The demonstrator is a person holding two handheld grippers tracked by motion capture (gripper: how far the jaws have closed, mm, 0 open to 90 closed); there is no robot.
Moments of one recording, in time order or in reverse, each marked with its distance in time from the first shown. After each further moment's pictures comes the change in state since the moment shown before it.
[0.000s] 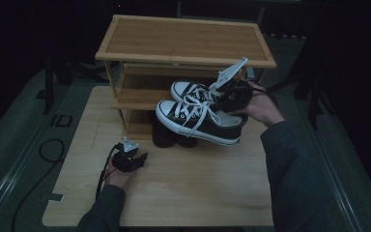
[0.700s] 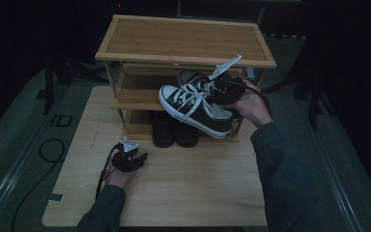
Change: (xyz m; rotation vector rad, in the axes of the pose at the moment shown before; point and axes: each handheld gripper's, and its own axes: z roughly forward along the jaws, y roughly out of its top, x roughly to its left) left arm 0.000 0.000 0.000 0.001 0.001 0.000; right arm -0.011 0.008 0.019 -0.001 -0.176 0.151
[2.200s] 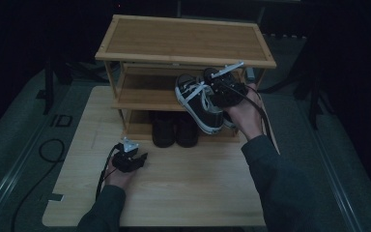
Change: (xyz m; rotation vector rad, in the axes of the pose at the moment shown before) left arm 0.000 0.000 0.000 -0.001 0.001 -0.001; right arm 0.020 -0.004 -0.003 0.001 -0.349 0.252
